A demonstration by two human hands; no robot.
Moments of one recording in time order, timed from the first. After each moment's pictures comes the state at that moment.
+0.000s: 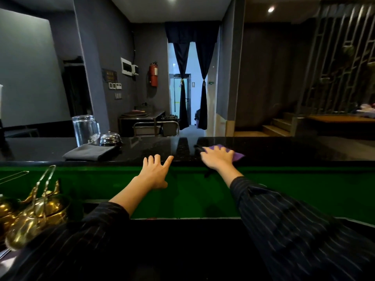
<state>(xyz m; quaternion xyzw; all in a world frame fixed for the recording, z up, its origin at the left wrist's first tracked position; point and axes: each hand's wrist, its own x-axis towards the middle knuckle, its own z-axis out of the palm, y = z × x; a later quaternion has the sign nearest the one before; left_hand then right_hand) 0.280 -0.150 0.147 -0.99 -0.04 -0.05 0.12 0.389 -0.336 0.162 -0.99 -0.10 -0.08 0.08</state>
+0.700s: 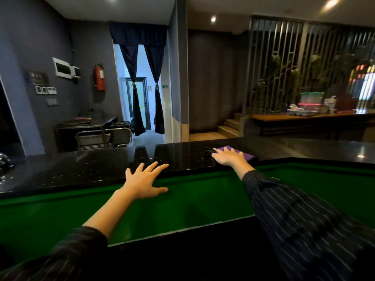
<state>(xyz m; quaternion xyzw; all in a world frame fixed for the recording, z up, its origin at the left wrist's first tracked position) 0.375 -0.359 0.148 -1.00 0.07 -0.05 0.01 0.489 -0.643 0.172 -0.99 0.03 0.03 0.10</state>
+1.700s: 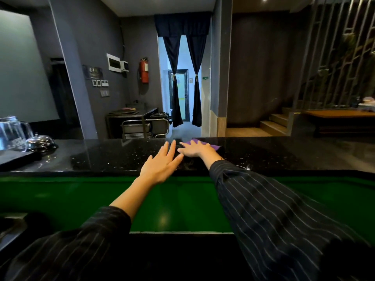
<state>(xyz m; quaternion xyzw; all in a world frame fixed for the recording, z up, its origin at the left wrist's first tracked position) 0.421 -0.370 0.149 -0.99 -0.01 -0.10 -0.08 0.542 -0.486 0.177 -0.97 -0.23 0.07 0.05</state>
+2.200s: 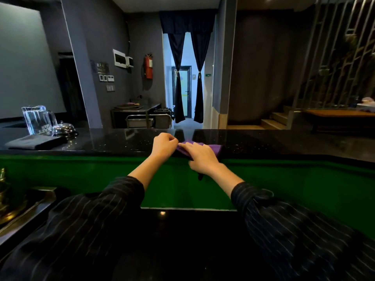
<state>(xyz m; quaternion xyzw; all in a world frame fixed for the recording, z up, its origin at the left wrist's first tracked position) 0.360 -0.396 0.178 -0.88 -0.12 -0.27 -0.37 0.399 -0.532 0.151 -0.91 -0.36 -0.16 0.09</state>
